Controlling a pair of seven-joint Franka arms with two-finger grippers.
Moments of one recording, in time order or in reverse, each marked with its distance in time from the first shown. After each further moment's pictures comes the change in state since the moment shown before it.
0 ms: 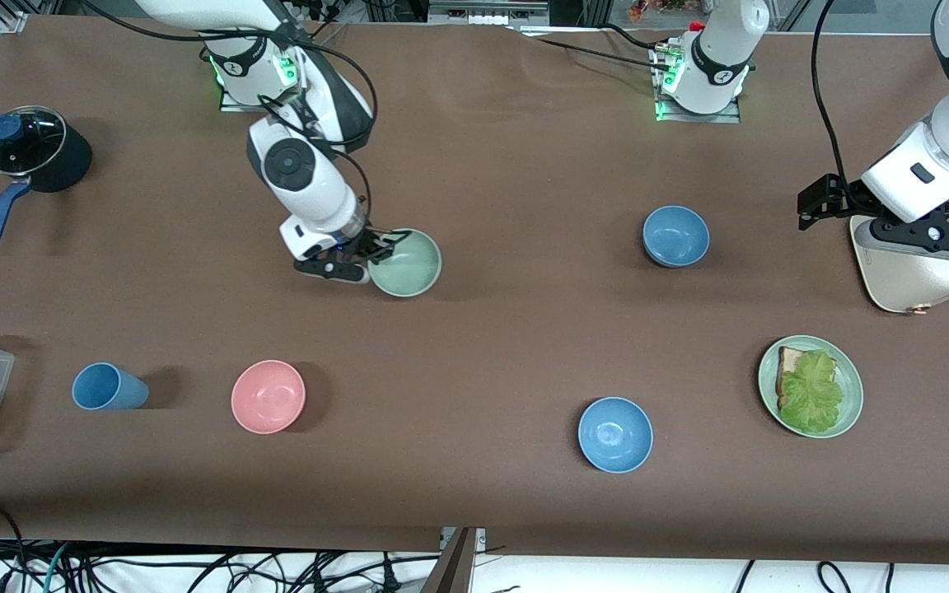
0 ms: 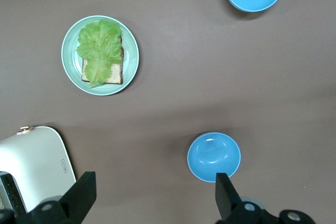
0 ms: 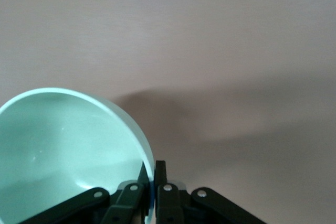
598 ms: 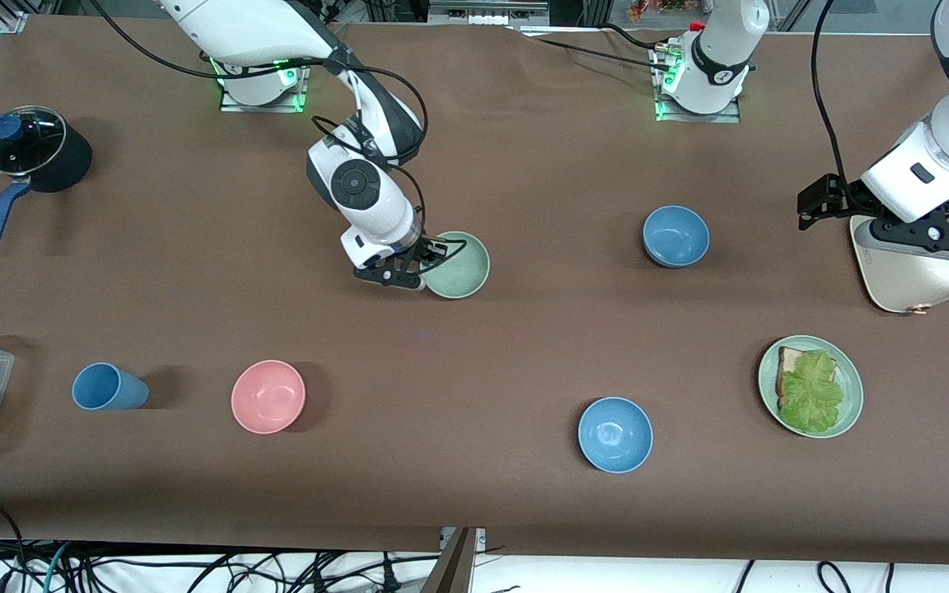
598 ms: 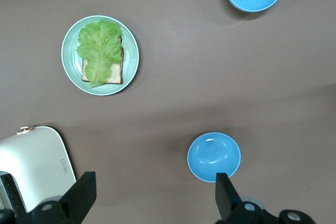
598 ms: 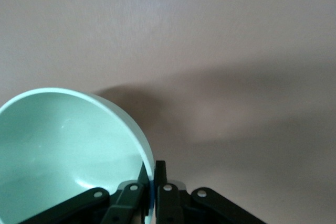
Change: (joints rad) left arm 0.000 0.000 0.000 0.000 0.000 0.000 0.000; right arm 0.107 0.165 0.000 0.129 0.019 0.000 0.059
